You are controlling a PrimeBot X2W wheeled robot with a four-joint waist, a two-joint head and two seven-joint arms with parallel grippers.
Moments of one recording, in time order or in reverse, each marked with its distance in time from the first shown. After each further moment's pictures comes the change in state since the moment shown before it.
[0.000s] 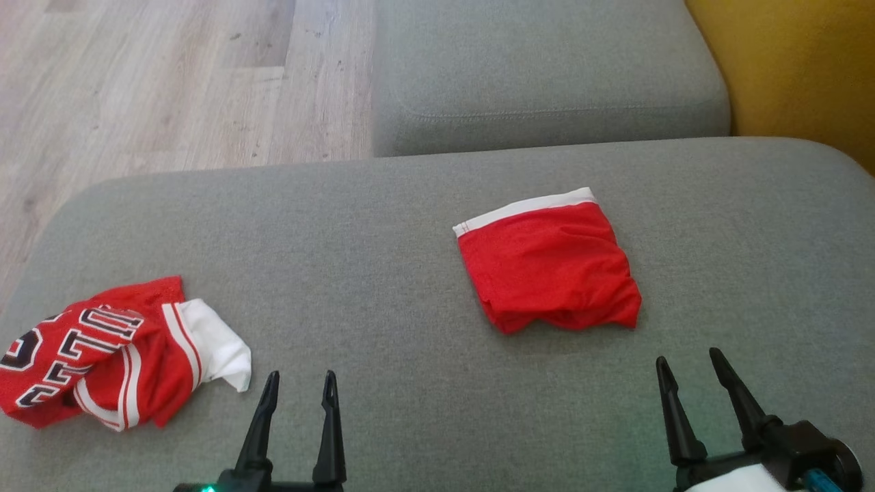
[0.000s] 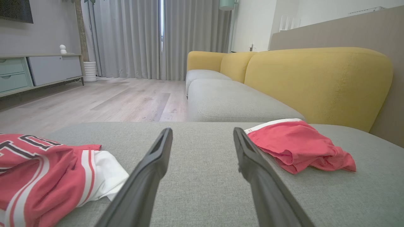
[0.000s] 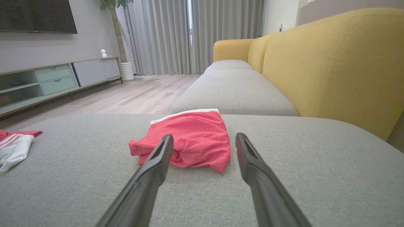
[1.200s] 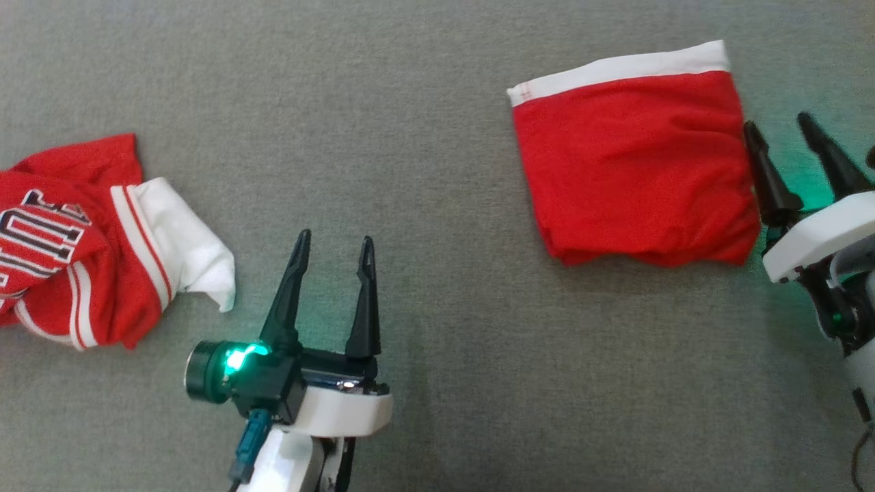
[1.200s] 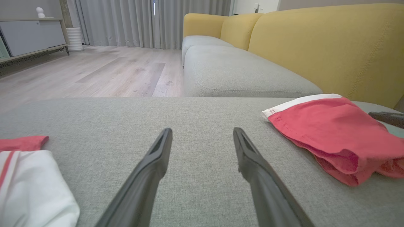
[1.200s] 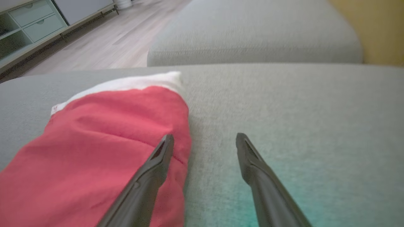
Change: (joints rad) left arm -0.309 -0.003 -0.097 -0.023 0.001 0.023 0.000; right arm -0.656 -0.370 0.185 0.281 0.435 0.000 0.230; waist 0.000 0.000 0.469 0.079
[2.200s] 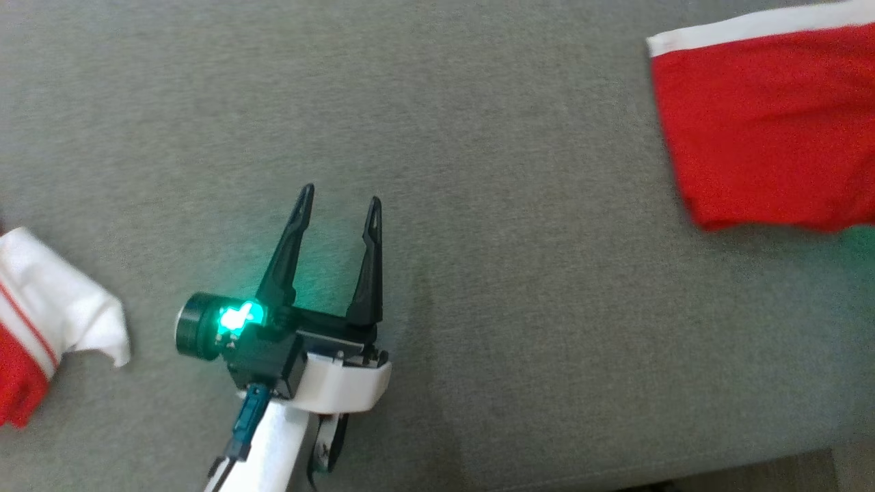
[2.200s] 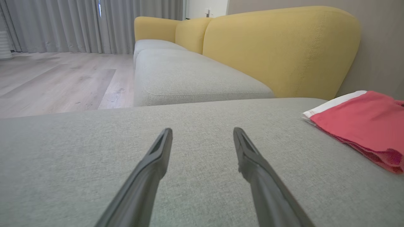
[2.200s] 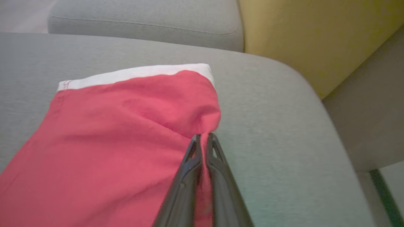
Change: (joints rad) left arm -0.072 0.000 0.011 -0.028 0.067 -0.042 0.000; right arm 0.072 -0.277 -0.050 -0.120 0.131 0.000 0.100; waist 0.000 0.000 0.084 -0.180
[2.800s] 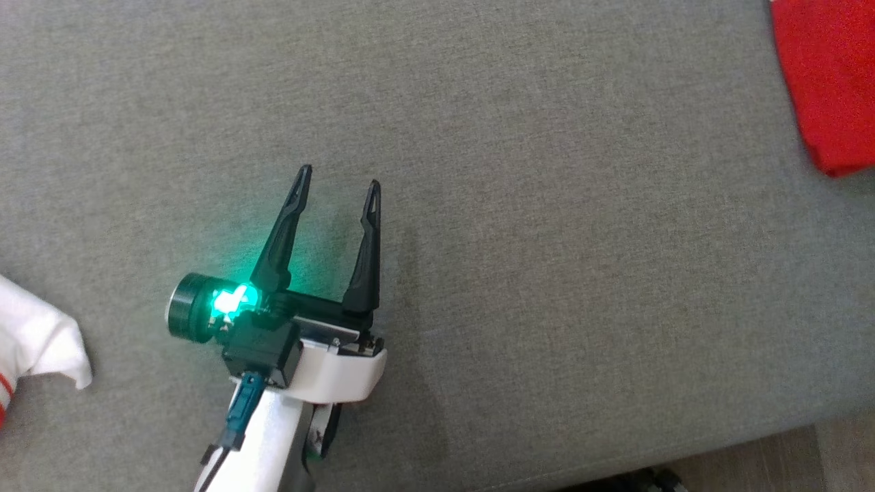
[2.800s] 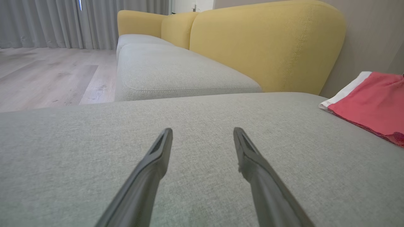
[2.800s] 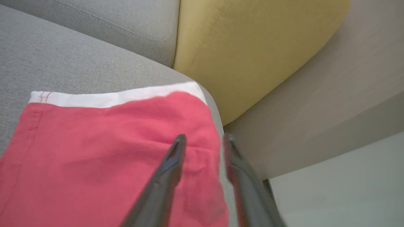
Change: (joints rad) left arm -0.040 0.000 0.025 -0.003 0.038 -0.035 0.000; right arm -0.204 -0.048 -0.139 0.168 -0.374 0.000 -0.021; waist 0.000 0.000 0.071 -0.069
